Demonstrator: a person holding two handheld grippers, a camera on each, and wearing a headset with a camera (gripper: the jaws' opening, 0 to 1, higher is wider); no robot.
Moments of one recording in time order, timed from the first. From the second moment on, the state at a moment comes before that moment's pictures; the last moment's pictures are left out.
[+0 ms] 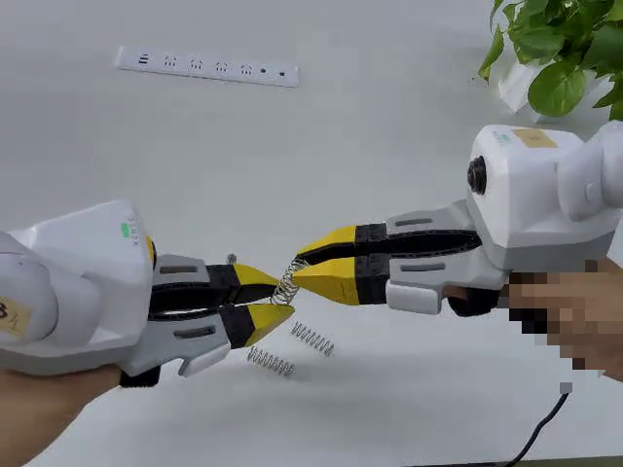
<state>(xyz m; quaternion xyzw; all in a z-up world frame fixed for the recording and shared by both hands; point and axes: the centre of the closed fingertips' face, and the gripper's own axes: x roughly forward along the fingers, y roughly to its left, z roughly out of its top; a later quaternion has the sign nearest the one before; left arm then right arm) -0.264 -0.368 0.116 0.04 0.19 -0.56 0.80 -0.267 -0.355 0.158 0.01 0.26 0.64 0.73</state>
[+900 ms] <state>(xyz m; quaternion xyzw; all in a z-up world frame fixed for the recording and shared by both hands) -0.267 -0.371 0.116 0.05 0.18 -0.57 0.80 -0.273 -0.361 0.156 -0.15 0.28 0.68 0.66</state>
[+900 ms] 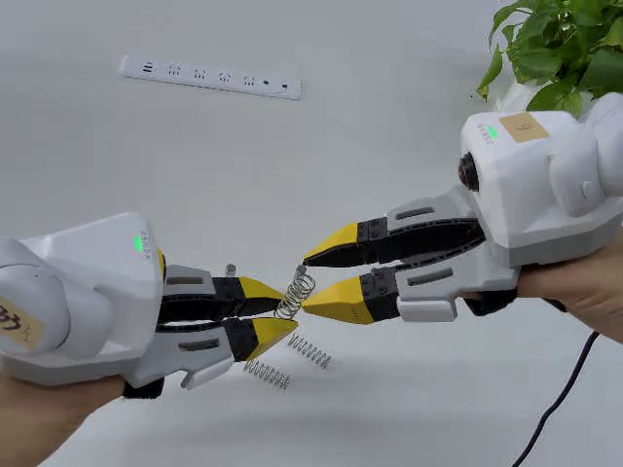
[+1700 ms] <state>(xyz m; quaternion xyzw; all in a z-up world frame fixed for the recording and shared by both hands) -0.264 -0.376 0.111 0.05 0.19 -0.57 0.80 -0.275 -0.359 0.123 -0.40 0.30 0.73 0.47</state>
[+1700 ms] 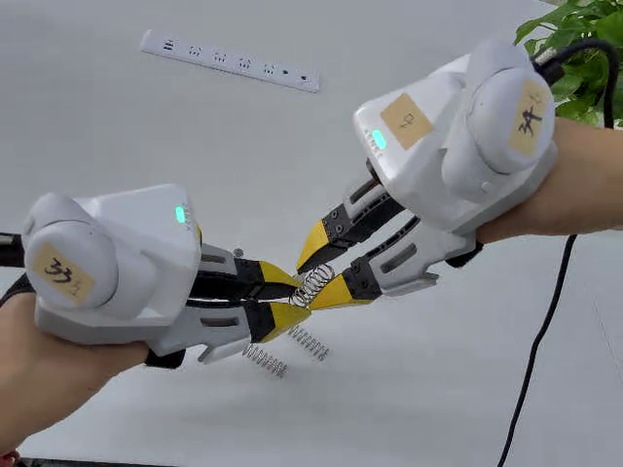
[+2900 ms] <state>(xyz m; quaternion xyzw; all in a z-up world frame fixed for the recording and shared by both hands) -0.266 -0.374 0.114 0.03 0.18 -0.57 0.80 -0.278 -0.357 0.118 -0.42 0.31 0.73 0.44</state>
